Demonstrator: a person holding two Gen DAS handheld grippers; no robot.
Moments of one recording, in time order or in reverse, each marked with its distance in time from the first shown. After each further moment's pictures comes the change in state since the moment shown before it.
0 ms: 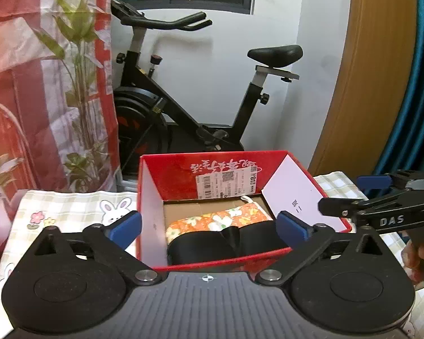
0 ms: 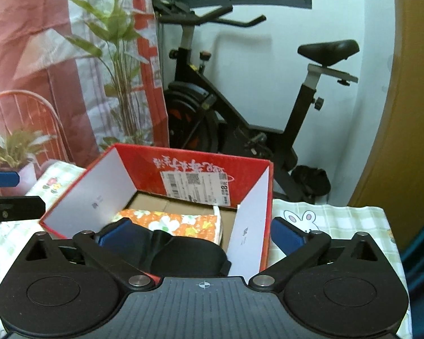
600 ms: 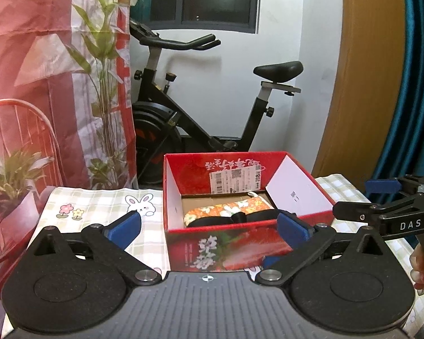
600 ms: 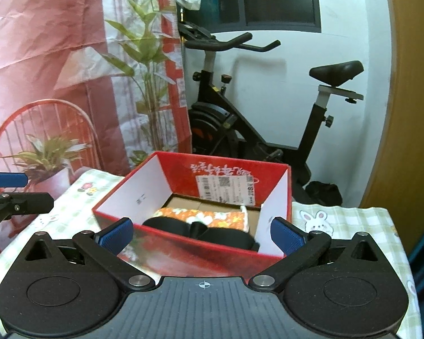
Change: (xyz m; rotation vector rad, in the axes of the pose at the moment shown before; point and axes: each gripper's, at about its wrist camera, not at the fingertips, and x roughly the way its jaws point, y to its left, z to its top) left arm -0.076 -0.005 -0.042 0.003 -0.079 0.048; right arm -0.077 0.032 -0.046 -0.022 -0.088 0.071
